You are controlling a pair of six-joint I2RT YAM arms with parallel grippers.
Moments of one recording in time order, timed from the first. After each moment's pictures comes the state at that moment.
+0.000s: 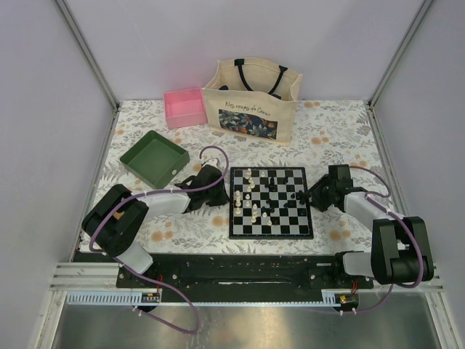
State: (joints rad) left arm -0.68 1.59 0.72 0.03 -0.02 -0.73; right arm 0.06 1.31 0.54 -0.22 -0.12 0.94
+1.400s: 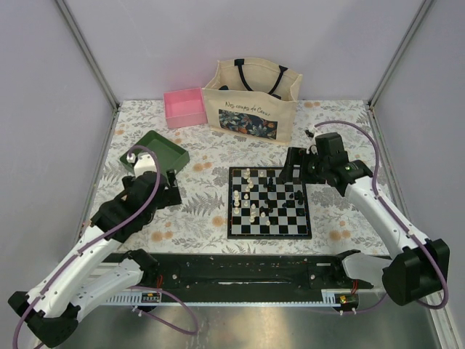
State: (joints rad) left arm -0.63 0.74 0.88 -0.91 -0.55 -0.58; right arm 0.32 1.17 0.97 -0.59 -0.21 0.39
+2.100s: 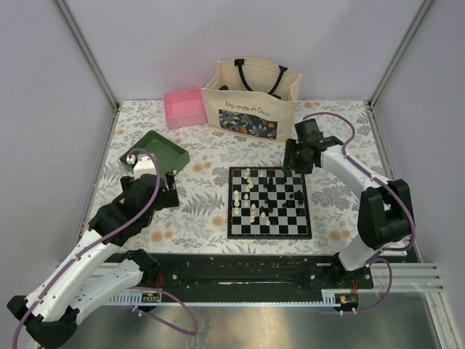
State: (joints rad) left arm -0.63 0.70 0.86 -0.90 -0.58 -0.50; right arm 0.33 1.60 1.19 -0.59 -0.01 0.47
